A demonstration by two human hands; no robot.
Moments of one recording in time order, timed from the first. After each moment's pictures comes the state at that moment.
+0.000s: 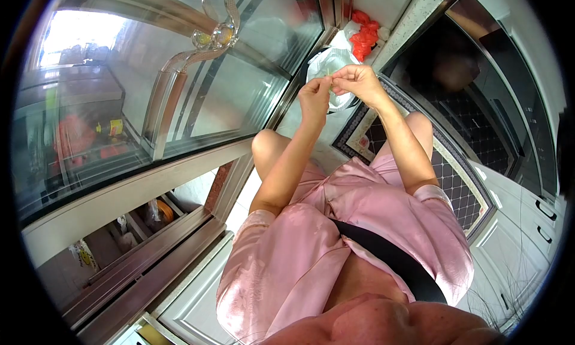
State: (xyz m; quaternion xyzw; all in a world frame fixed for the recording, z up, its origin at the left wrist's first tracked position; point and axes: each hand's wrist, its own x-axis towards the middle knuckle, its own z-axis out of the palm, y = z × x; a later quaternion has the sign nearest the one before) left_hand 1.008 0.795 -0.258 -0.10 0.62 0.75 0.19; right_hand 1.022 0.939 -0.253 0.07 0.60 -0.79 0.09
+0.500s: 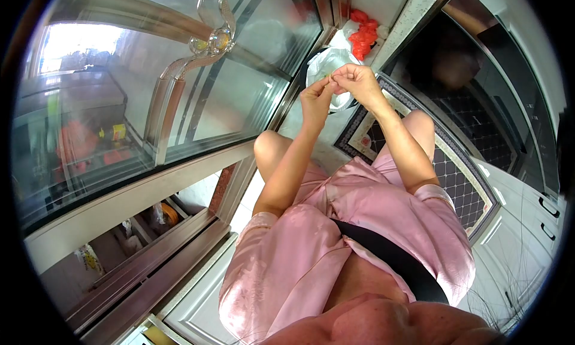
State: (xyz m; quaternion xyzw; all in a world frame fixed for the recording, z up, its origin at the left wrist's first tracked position) left_hand 1.013 0.797 -0.255 0.02 0.71 0.69 0.15; right_hand 1.023 0.933 -0.259 0.09 0.59 -0.80 0.04
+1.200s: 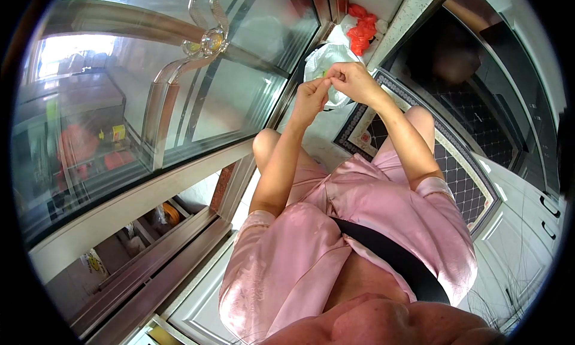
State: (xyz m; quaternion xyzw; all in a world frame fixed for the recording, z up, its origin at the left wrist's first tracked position) left_hand 0.991 0.774 -0.266 0.08 0.64 0.68 0.35; right_hand 1.015 0.937 -0.245 -0.03 0.84 -0.54 -0.01
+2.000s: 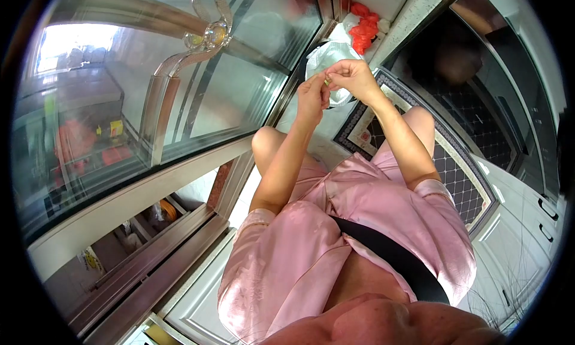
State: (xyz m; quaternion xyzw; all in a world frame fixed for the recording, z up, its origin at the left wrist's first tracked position) left_hand 0.999 0.784 -0.268 -0.07 0.51 0.80 0.29; right_hand 1.014 0.926 -0.268 0.06 0.62 -0.78 0.06
